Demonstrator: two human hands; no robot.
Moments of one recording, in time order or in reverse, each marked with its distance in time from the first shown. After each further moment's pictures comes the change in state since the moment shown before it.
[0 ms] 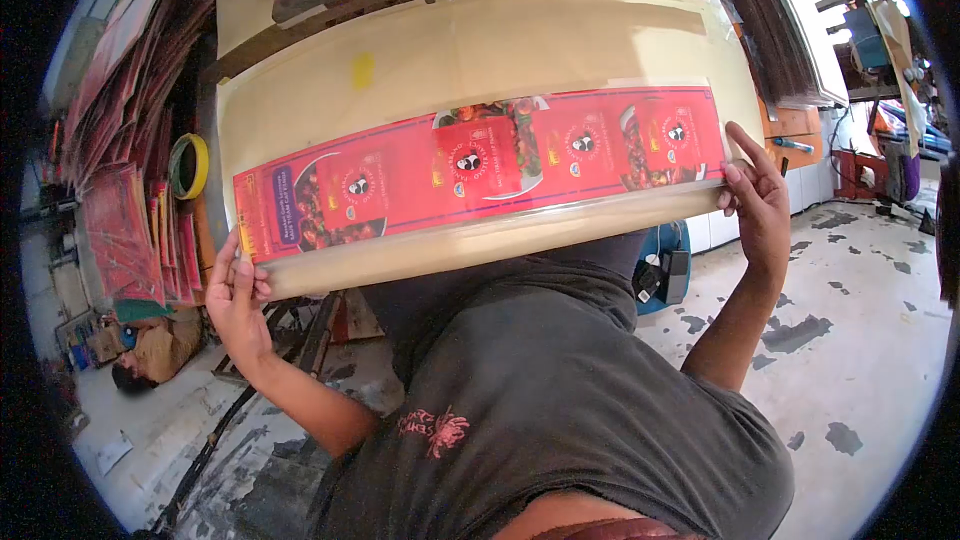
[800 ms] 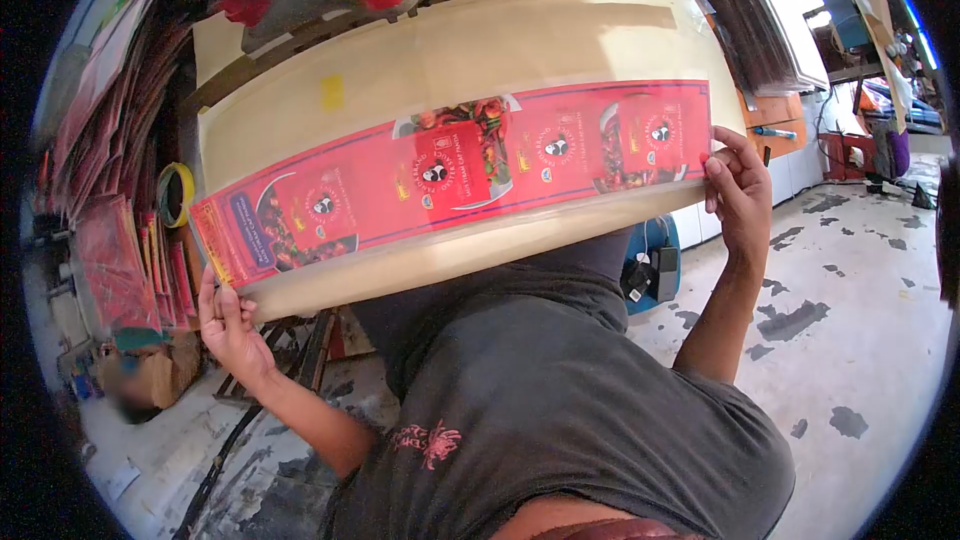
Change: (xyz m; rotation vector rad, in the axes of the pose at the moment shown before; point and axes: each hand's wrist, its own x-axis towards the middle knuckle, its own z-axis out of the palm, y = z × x) left_hand -0.005 -0.022 0.002 -0.056 0.175 0.191; right_hand 0.002 0.016 -0.003 0.040 0.105 -0.070
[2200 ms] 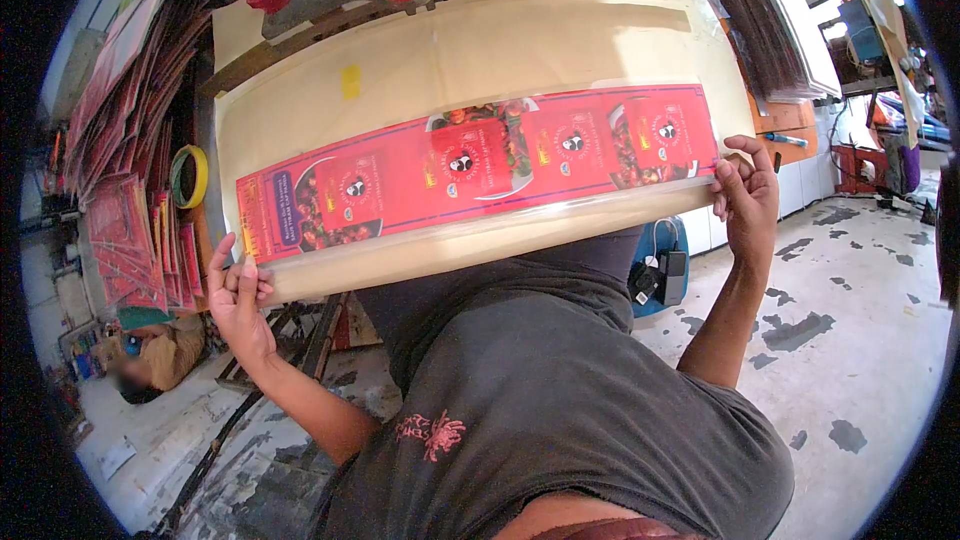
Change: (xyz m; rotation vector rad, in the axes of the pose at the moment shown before) left_hand 0.002 0.023 0.017 0.105 -0.147 -0.059; right_hand 0.000 0.008 -0.004 0.085 -0.029 0.009
